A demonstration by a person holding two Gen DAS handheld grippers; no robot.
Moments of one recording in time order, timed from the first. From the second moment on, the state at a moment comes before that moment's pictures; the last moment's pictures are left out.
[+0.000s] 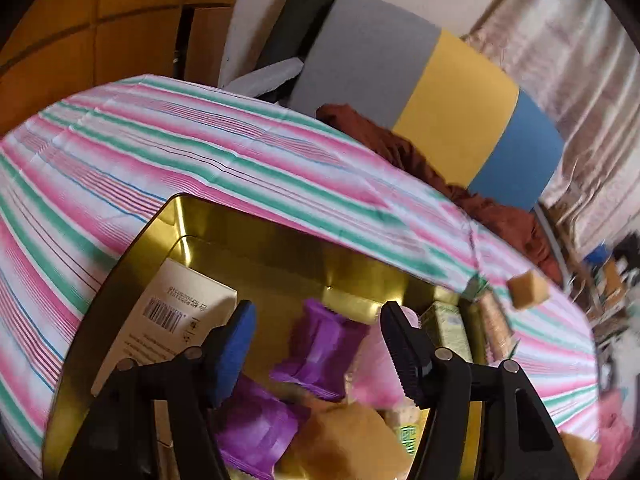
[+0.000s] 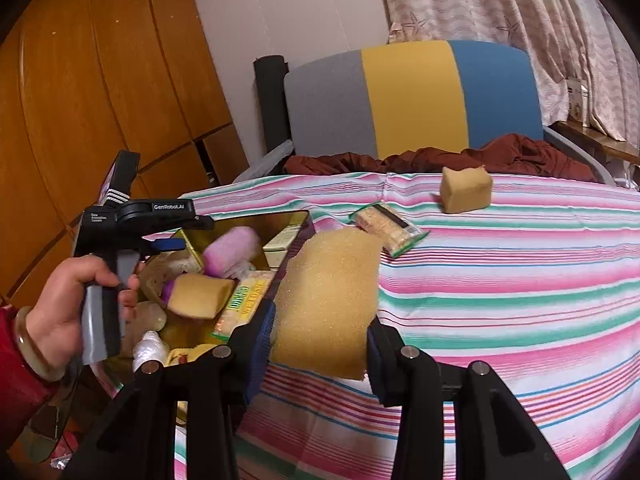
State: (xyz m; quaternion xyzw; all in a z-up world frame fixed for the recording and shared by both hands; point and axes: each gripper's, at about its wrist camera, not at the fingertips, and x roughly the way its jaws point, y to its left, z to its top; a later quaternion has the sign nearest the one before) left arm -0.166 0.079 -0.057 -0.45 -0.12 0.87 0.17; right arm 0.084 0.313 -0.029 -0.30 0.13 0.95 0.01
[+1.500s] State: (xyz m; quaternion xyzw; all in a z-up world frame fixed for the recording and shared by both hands) left arm -0.073 -0.045 -0.023 -0.35 -0.22 0.91 0.04; right arm -0.159 0.195 -0.027 -0.47 0.03 0.87 -0.17
